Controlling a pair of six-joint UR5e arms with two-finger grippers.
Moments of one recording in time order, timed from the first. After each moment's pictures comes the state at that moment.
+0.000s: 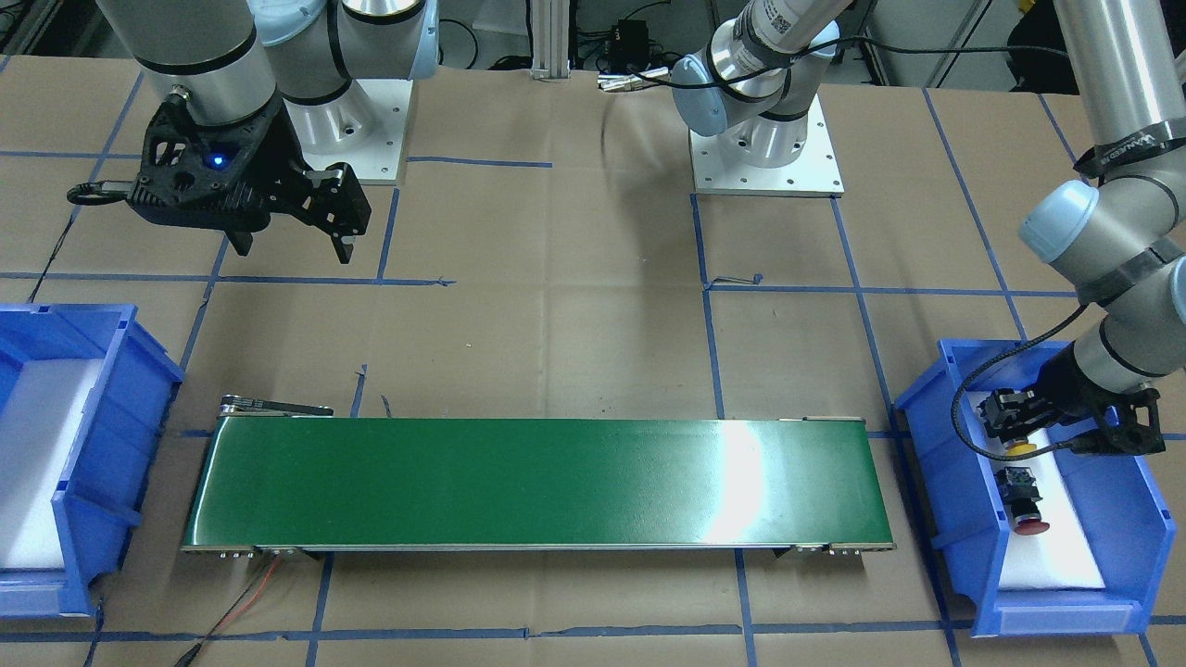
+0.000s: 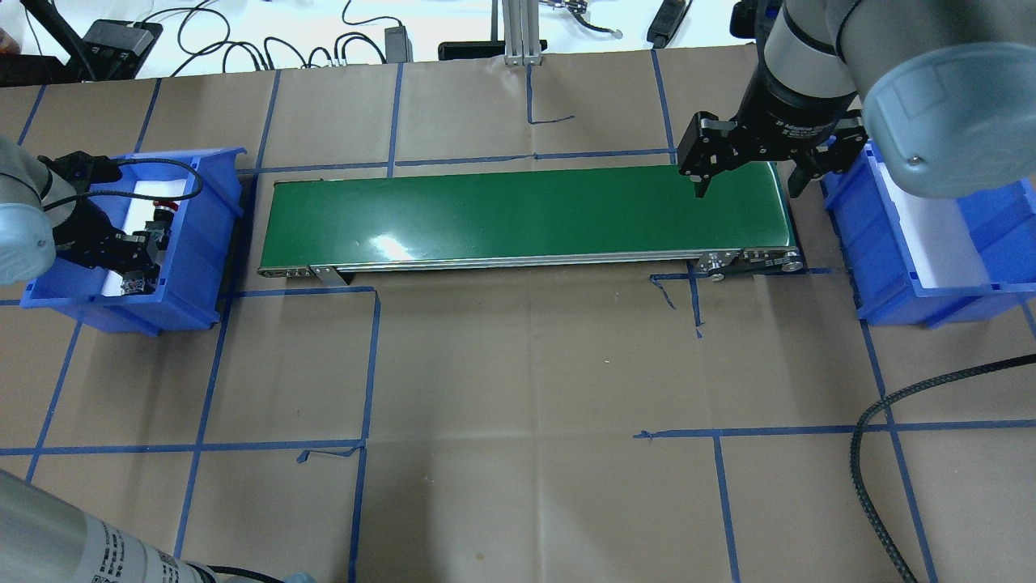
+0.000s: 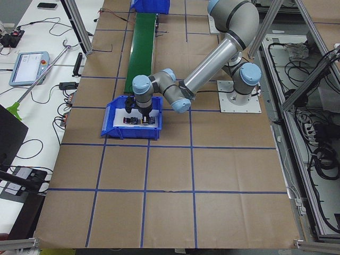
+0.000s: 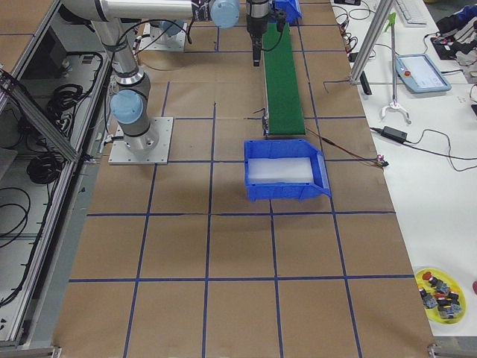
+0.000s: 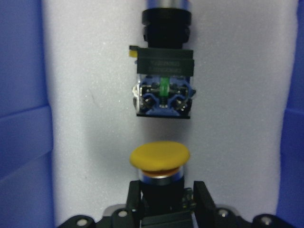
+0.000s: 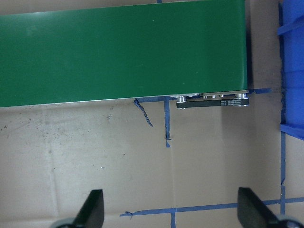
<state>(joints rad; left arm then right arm) -0.99 -1.98 -1.76 -0.95 1.57 0.57 1.61 -1.58 1.63 -1.68 -1.59 0.11</state>
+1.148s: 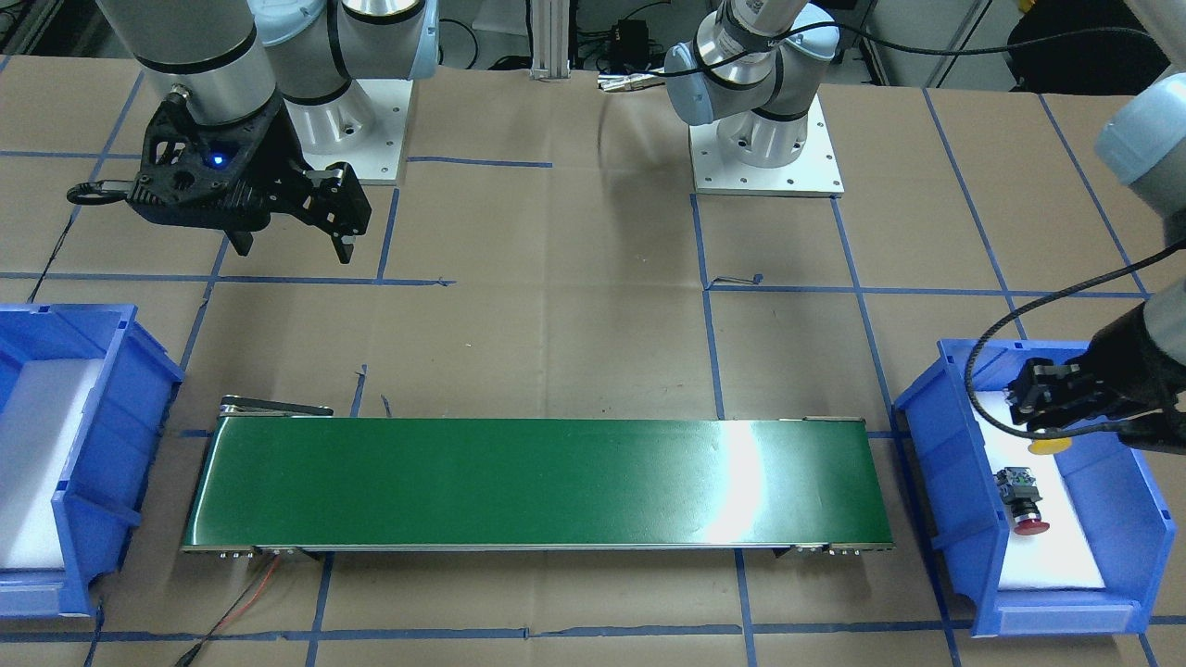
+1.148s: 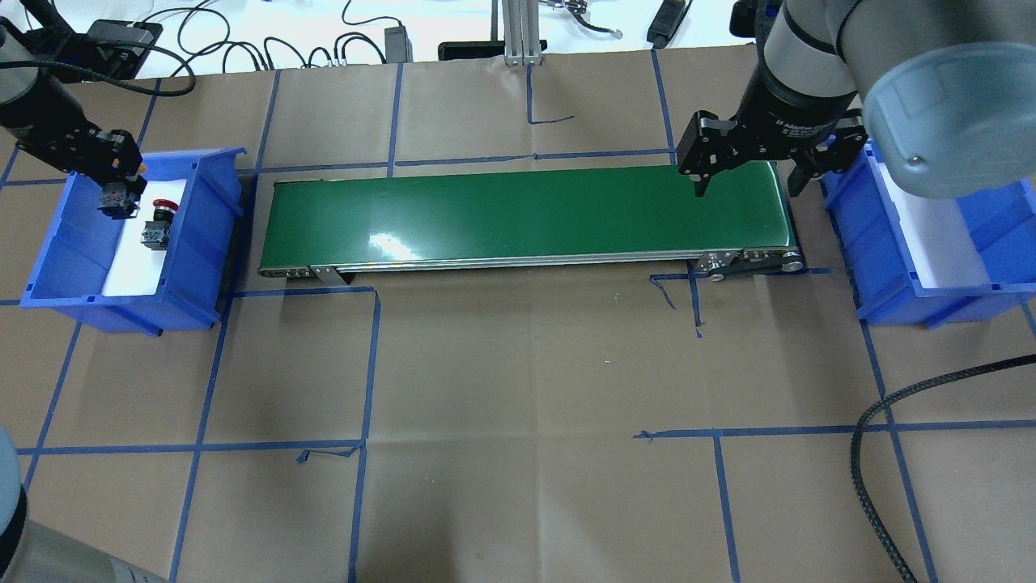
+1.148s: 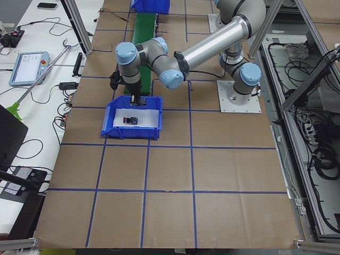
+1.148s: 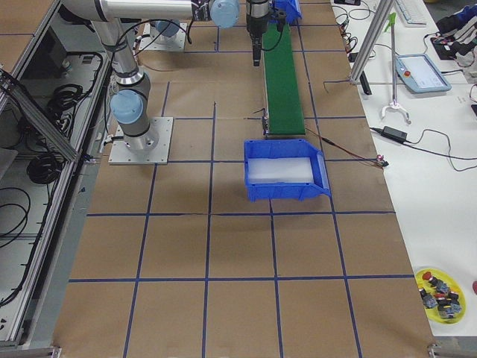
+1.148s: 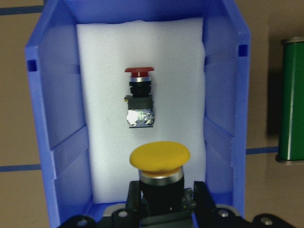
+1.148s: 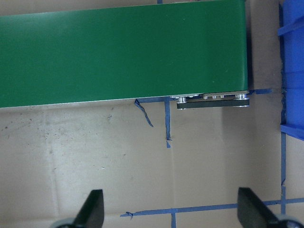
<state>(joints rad) -1.17 -1.91 -1.45 -1.37 1.57 0.55 1.62 -1.58 1.63 -1.68 -1.59 0.11</state>
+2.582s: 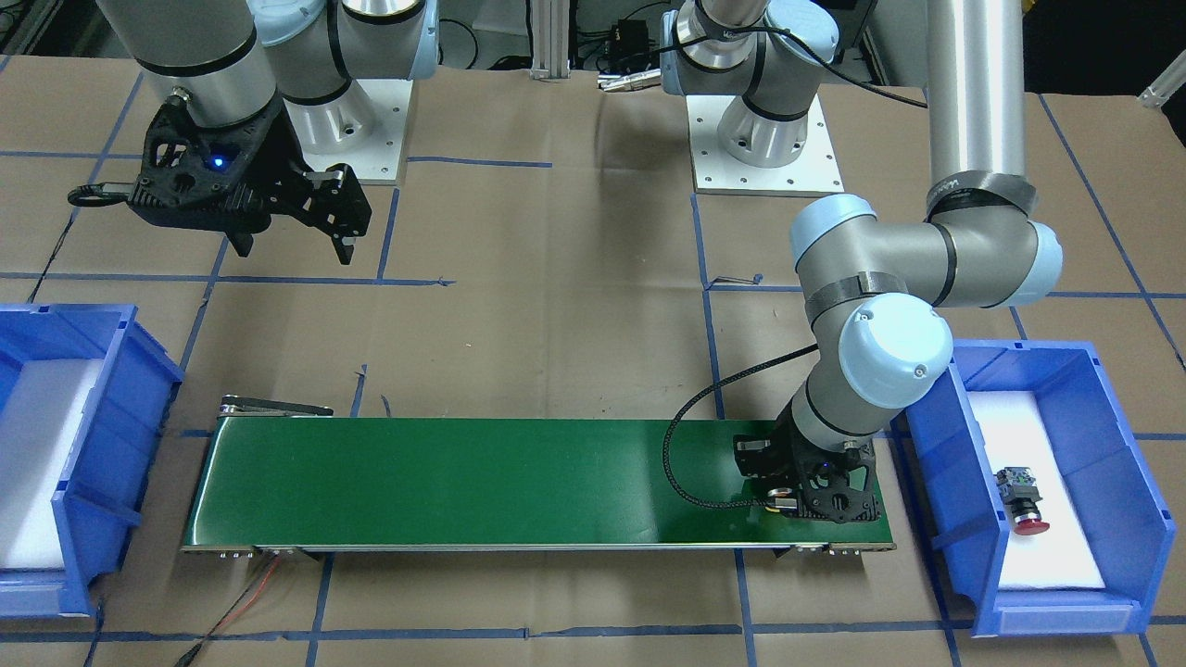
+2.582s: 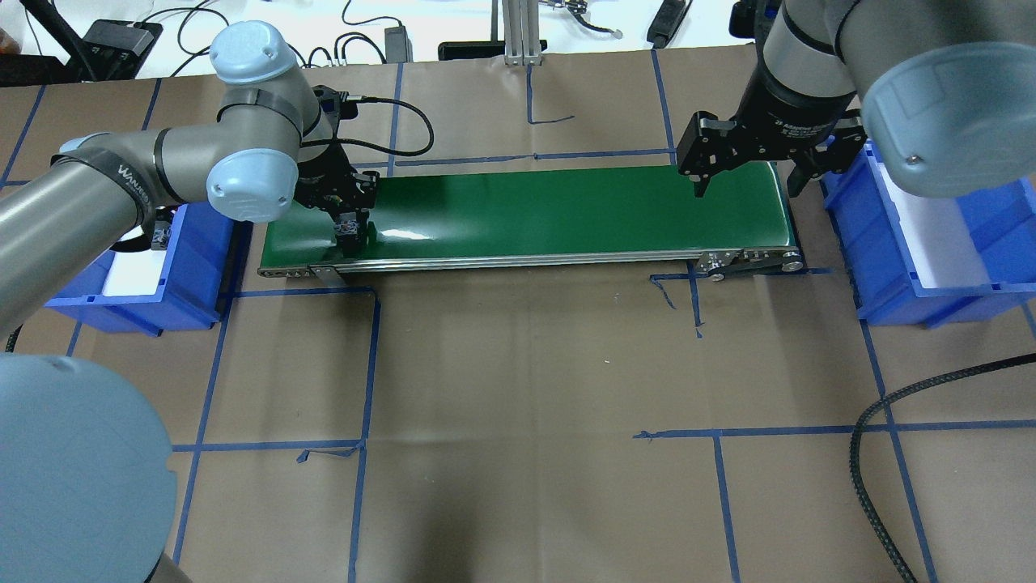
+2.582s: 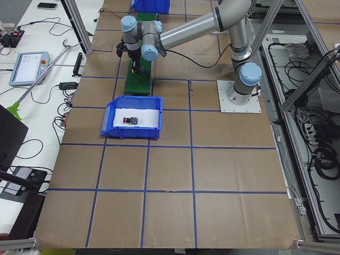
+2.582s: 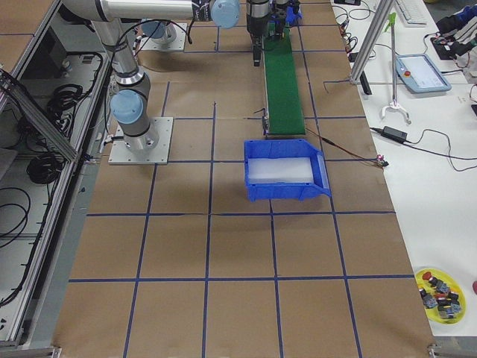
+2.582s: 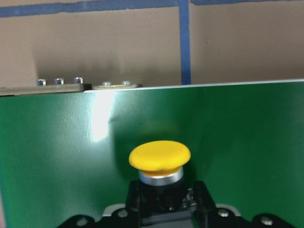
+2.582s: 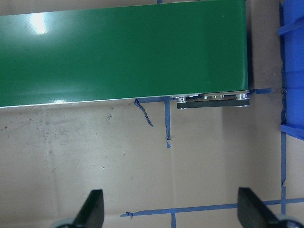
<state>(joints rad) -1.53 -2.03 -1.65 -0.98 1.58 0.09 1.62 -1.57 1.63 -1.68 -1.59 0.11</state>
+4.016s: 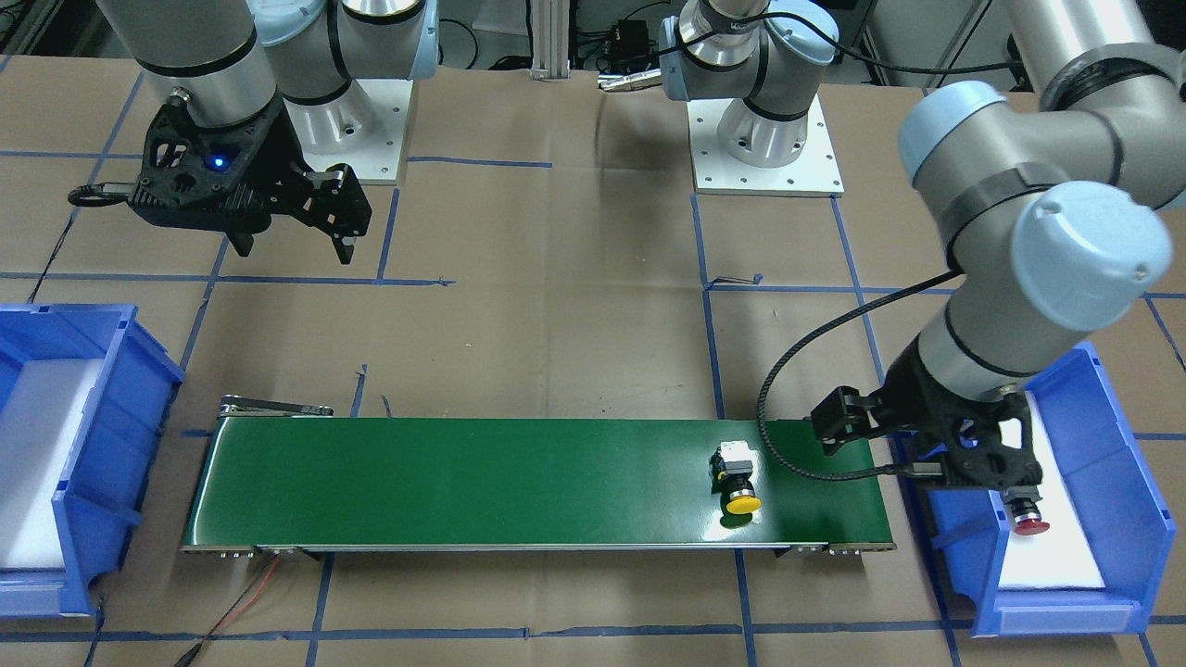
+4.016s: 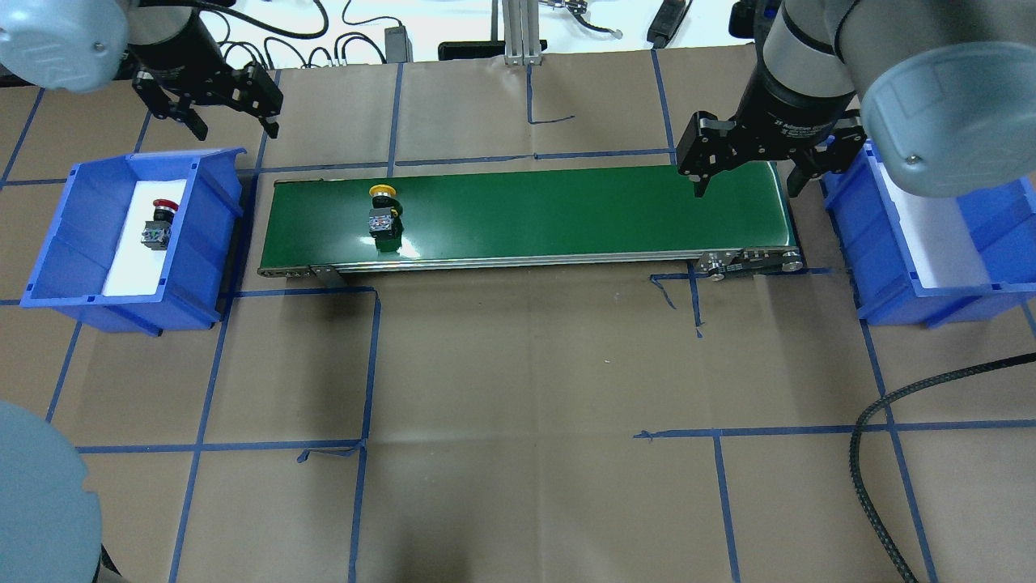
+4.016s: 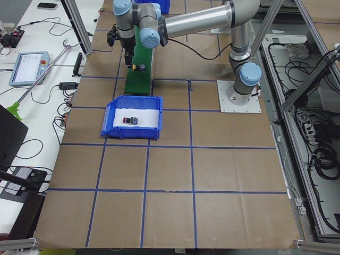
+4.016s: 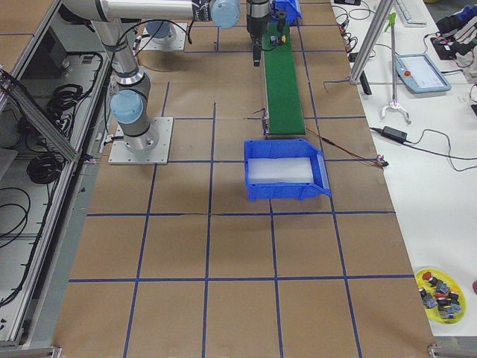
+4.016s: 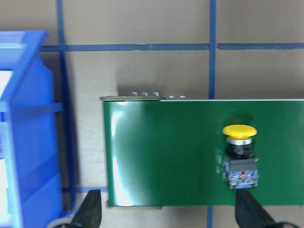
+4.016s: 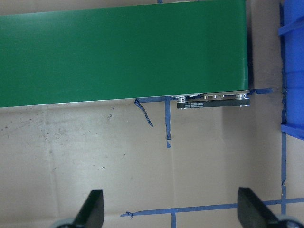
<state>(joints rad) -1.35 -1.93 -1.33 -1.43 1.58 0.25 1.62 -1.57 1.63 -1.68 -1.59 0.11</state>
